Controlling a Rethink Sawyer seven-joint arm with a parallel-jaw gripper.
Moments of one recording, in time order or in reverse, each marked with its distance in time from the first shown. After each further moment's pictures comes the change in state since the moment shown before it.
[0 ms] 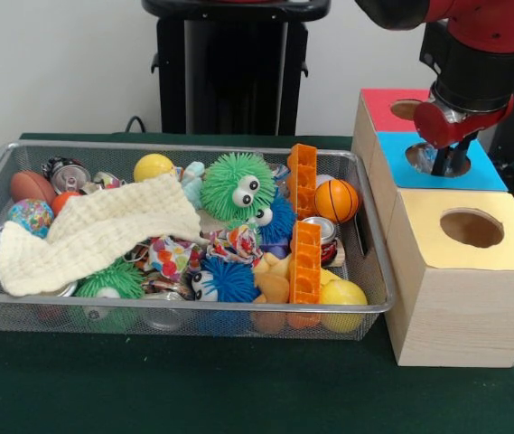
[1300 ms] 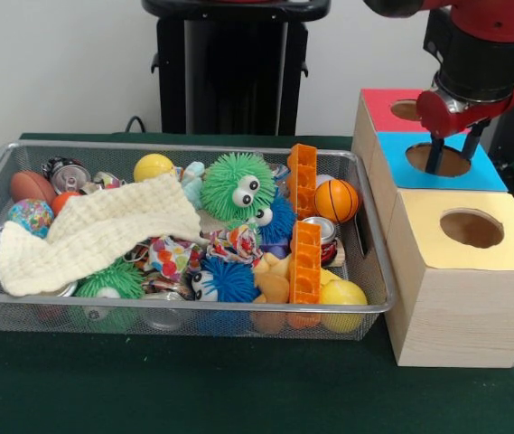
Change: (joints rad) arm 0.008 -0.025 -0.020 0.000 0.056 0.028 0.000
